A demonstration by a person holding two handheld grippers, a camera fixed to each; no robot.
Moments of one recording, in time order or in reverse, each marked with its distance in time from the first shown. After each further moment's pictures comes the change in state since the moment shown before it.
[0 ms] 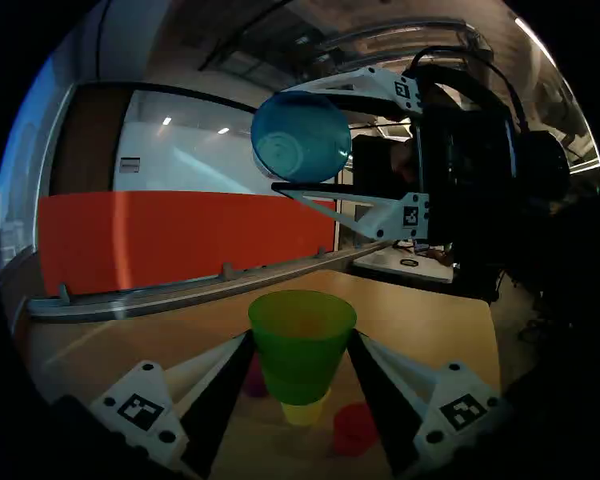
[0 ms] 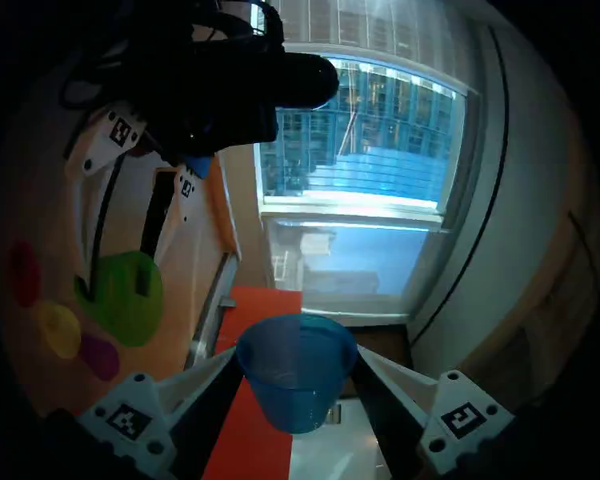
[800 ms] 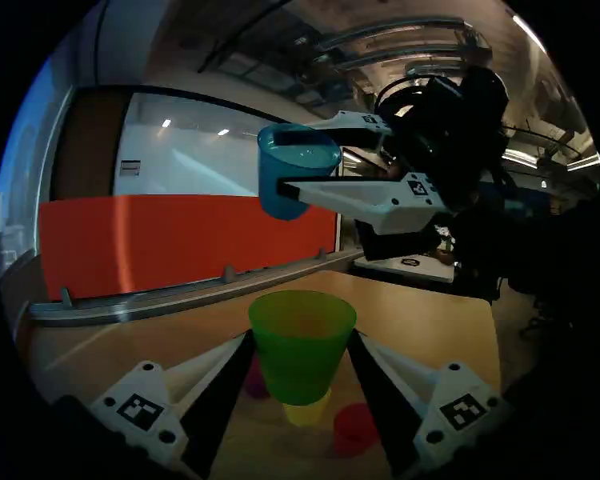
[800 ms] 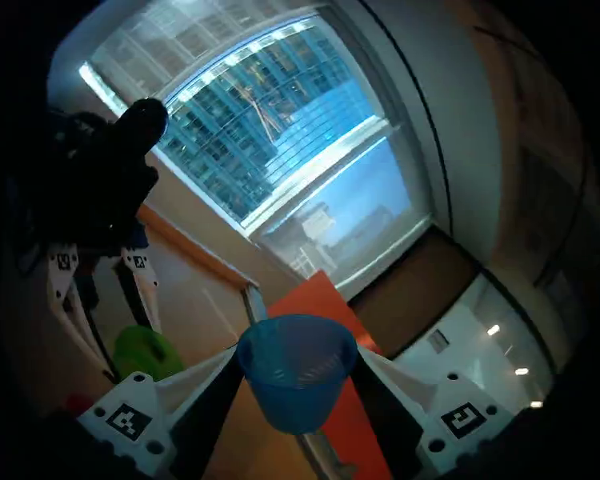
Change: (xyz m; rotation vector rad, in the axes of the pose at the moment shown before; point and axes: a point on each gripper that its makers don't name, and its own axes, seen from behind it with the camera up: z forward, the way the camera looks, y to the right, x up) left arm 0.006 -0.001 -0.006 0.007 -0.001 0.011; right arm -0.010 -0.012 -0.021 0.043 -0.010 0.757
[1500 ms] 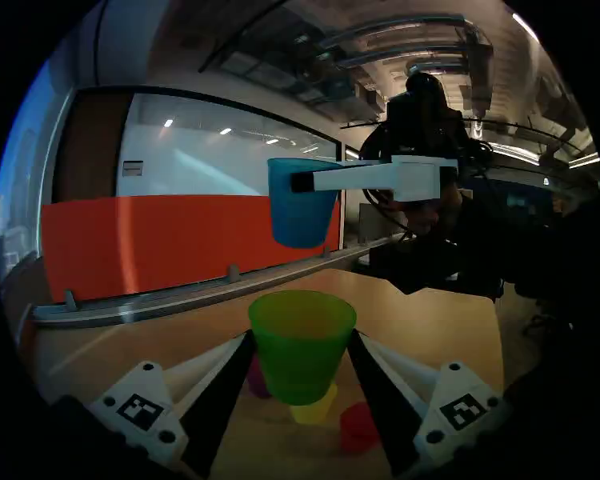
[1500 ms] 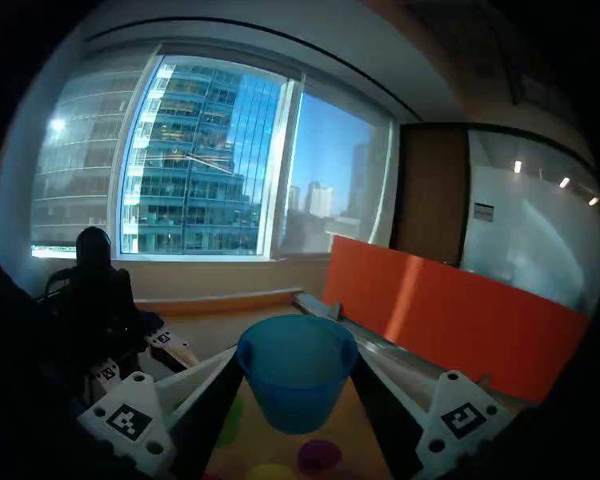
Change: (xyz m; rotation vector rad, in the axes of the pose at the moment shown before) left arm 0.002 -0.007 -0.002 0.015 -0.010 0.010; right arm -0.006 -0.024 -0.009 0.111 -0.010 0.683
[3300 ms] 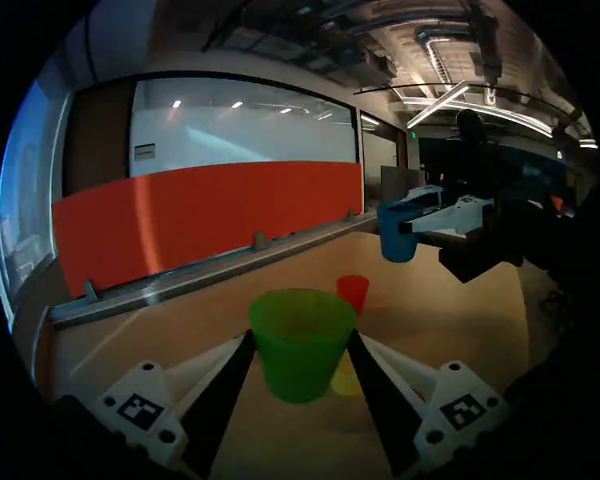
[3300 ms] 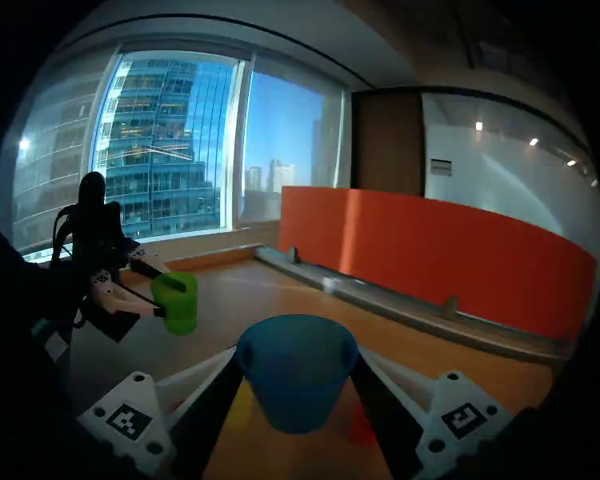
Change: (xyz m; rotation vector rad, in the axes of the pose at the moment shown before) left arm -0.041 -0.048 0.002 0.089 -0.154 0.054; right arm -0.146 0.061 -0.098 -0.138 -0.106 0.109
